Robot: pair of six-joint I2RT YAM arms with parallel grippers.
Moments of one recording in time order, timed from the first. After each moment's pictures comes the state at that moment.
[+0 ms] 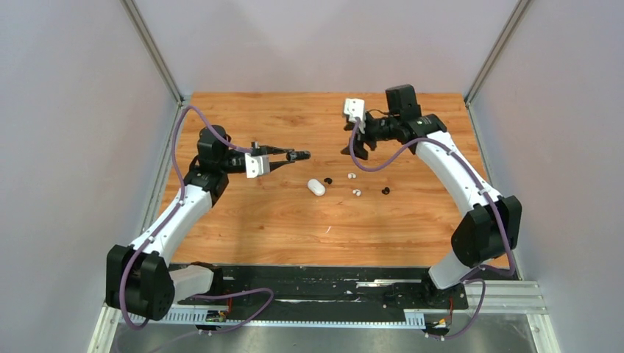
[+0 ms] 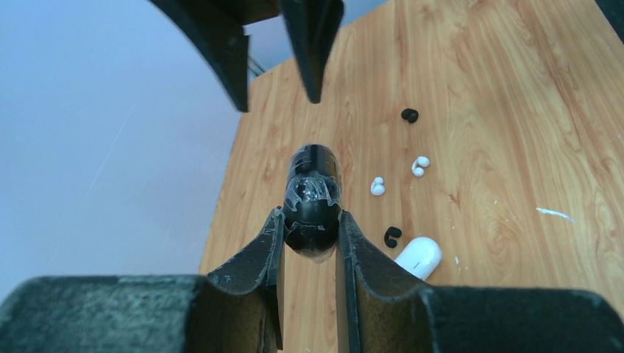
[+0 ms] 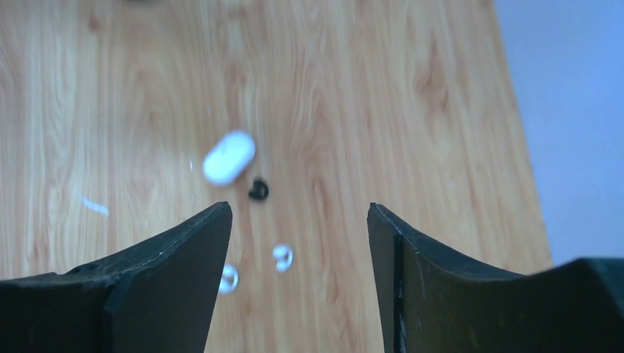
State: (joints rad) left arm -0.26 1.17 0.84 0.17 1.16 0.78; right arm 0.33 1.57 1.46 -0.66 -0.77 -0.92
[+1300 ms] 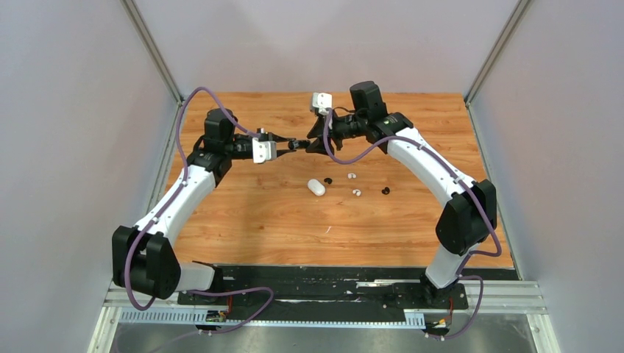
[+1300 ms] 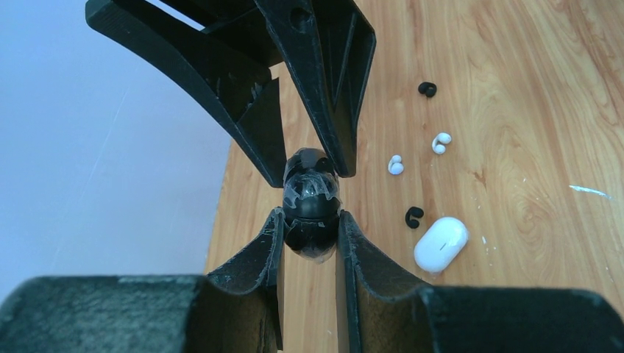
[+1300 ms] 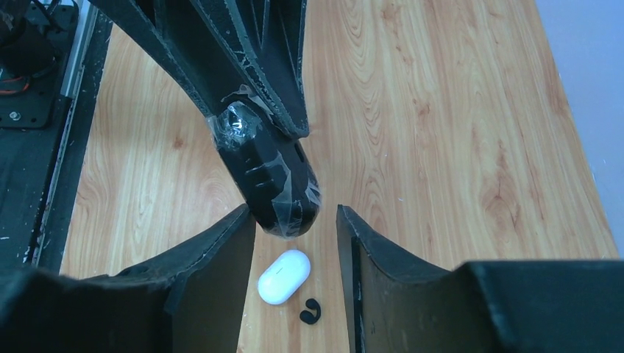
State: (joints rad) left arm -0.27 1.33 1.05 -0.09 1.13 0.97; right arm 0.52 1.73 1.62 -0.44 -0.87 -0.58
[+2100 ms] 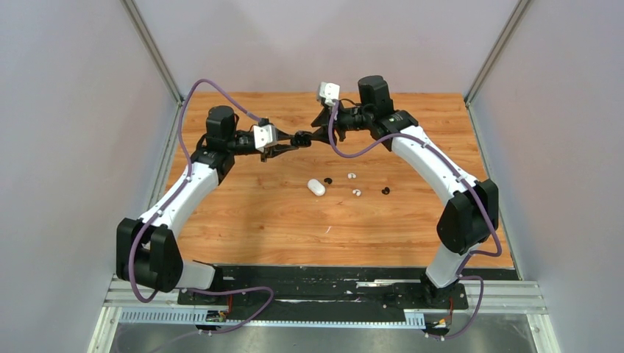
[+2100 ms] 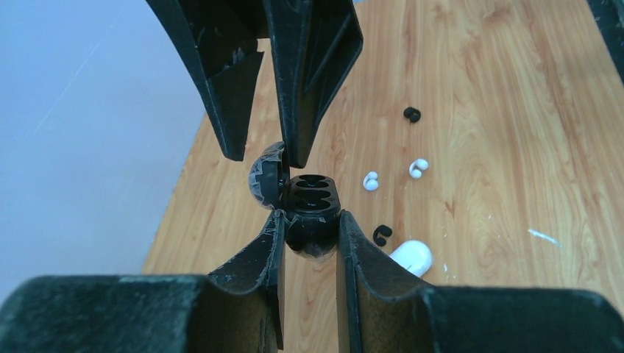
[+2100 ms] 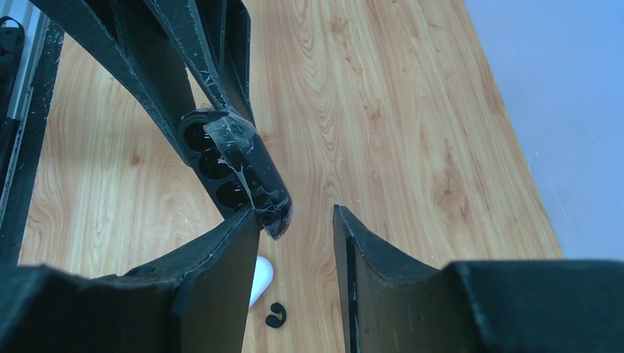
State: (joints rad) left arm -0.27 1.36 1.06 0.02 1.11 0.70; right arm 0.49 1.73 1.62 -0.33 -0.84 -0.52
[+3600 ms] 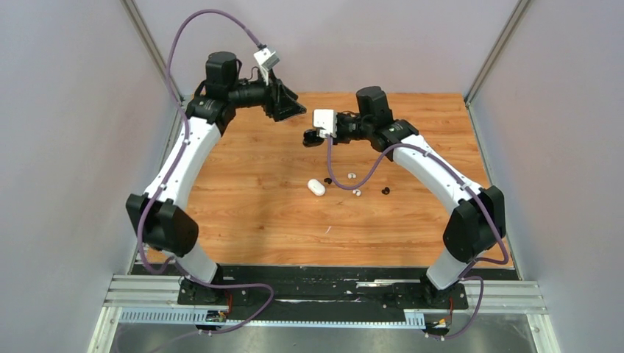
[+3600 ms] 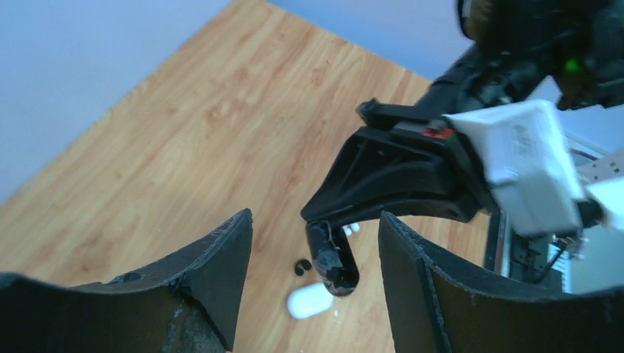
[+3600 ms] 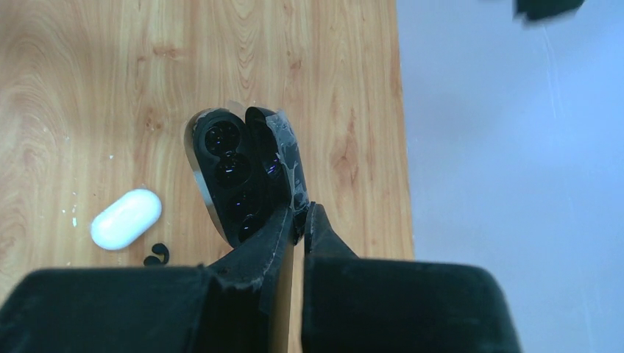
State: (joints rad) left arm -0.27 1.58 1.67 -0.33 0.93 0.03; right arm 0.52 1.67 1.51 -0.32 -0.64 -0.96
